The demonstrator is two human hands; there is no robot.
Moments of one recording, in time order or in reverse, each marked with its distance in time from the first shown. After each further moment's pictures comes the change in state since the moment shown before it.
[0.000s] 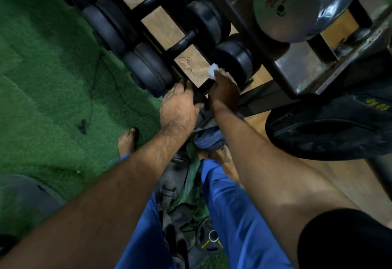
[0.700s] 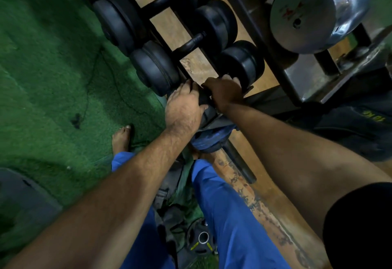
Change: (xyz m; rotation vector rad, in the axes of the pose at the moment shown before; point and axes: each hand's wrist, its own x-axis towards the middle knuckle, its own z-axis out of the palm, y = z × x) left_hand -0.002 -0.004 0.001 -0.026 0.029 0.017; right_hand 0.018 0.008 -0.013 -0.490 -0.290 -0.491
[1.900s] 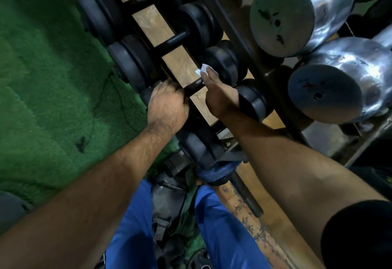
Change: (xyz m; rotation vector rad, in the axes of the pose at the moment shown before) left_hand 0.104 -0.067 -0.041 0.130 0.184 0.120; right_hand 0.098 -0.030 -0.031 0.055 0.193 -0.015
